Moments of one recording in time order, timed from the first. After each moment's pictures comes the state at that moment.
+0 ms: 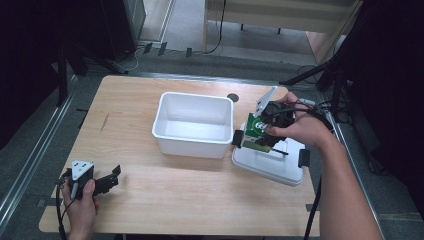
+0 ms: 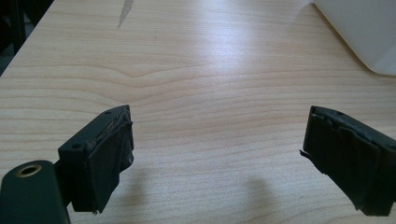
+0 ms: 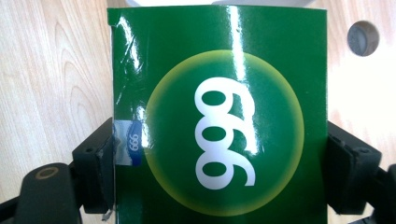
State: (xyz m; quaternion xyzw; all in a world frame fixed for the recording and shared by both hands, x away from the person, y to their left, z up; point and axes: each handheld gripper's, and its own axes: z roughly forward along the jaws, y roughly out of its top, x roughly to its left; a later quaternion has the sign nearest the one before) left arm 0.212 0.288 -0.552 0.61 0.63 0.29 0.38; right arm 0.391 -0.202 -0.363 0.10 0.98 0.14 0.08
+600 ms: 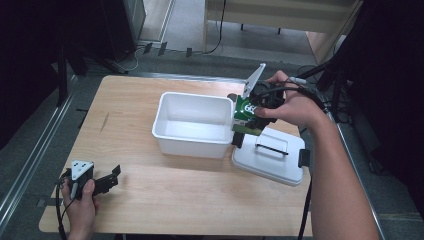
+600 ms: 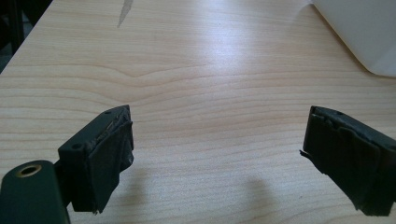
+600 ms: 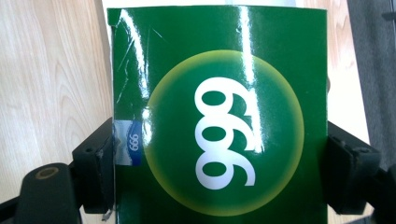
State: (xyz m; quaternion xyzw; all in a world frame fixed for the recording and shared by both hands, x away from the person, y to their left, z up) left arm 0.212 0.289 -0.552 0.61 0.63 0.29 0.38; right arm 0.406 -0.163 -0.317 0.07 0.98 0.14 0.11
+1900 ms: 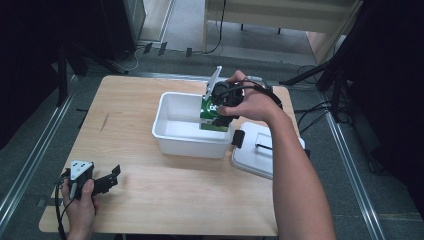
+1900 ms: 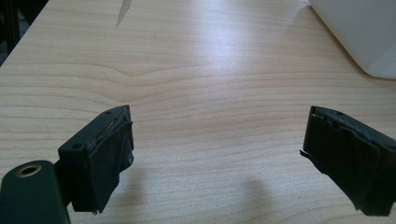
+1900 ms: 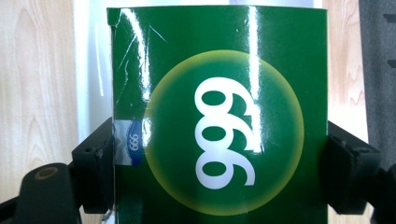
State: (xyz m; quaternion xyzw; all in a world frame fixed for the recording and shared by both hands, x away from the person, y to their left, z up) left arm 0.212 0.290 -0.552 0.61 0.63 0.29 0.38; right arm 0.431 -0.079 -0.354 0.01 0.98 0.16 0.10
